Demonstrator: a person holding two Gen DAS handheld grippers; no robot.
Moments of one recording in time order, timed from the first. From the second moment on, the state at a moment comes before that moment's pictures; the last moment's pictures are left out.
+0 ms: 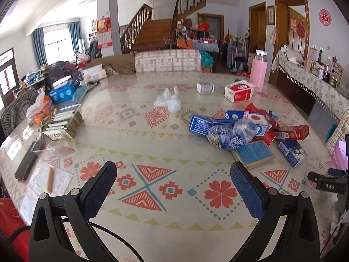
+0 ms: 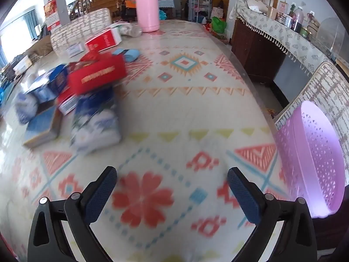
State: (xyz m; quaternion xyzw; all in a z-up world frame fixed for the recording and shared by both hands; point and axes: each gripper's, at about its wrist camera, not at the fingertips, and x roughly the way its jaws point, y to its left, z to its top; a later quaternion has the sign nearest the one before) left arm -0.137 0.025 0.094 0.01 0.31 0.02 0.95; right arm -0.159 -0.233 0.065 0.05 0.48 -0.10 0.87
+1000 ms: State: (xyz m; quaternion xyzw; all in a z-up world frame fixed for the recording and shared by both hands) left arm -0.214 -0.027 0.120 0.08 0.22 -0.01 0.97; right arm -0.205 -0.221 0.086 -0.05 0.30 -0.11 0.95
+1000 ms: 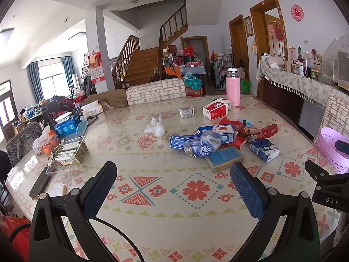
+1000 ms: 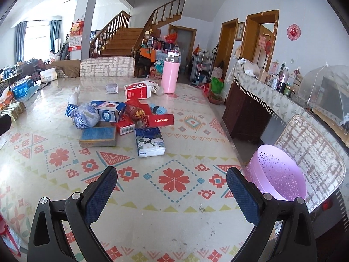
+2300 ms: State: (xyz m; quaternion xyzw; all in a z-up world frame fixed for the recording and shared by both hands) left arm 0.001 -0.041 0.084 0.04 0.38 -0.18 0.91; right arm -0.056 -0.300 0.054 0.15 0.37 0.02 0.92
